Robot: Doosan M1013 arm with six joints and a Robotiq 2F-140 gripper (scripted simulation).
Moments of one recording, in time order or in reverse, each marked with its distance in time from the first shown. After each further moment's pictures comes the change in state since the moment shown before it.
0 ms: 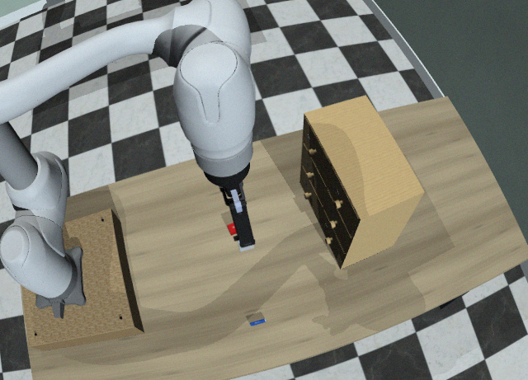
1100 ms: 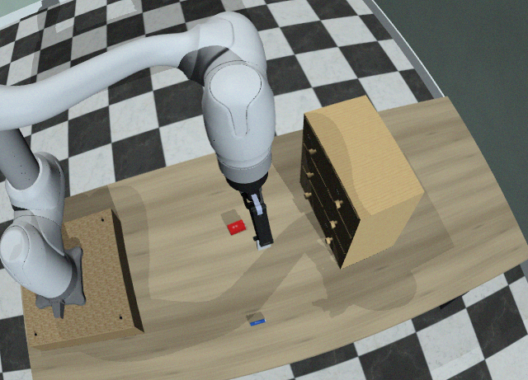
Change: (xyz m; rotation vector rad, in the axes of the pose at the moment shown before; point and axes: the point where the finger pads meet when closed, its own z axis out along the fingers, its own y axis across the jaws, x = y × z) arm -0.035 0.019 0.072 0.002 -0.004 -0.033
